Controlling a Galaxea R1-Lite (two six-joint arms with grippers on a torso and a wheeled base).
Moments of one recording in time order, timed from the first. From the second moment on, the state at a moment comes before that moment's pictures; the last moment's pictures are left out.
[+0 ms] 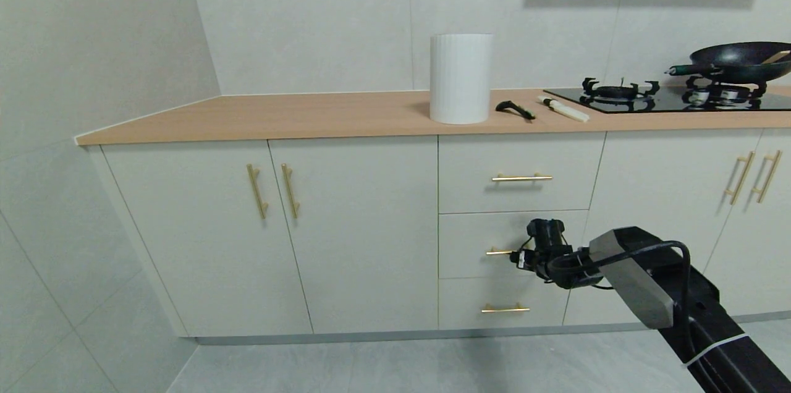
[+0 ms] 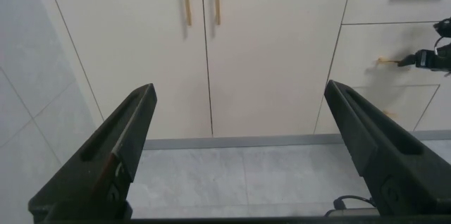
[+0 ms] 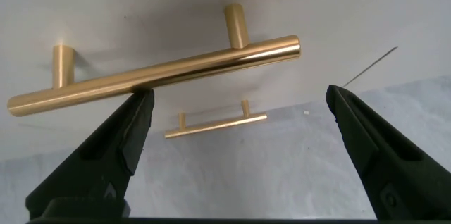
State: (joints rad) left arm 0.00 0.00 0.00 0.00 -0.01 0.00; right arm 0.16 2.94 -1.96 -0.39 -0.23 0.30
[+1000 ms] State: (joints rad) left arm 0.00 0.00 0.00 0.00 -0.01 0.00; right arm 0.14 2.76 -1.61 -0.66 -0.16 0.28
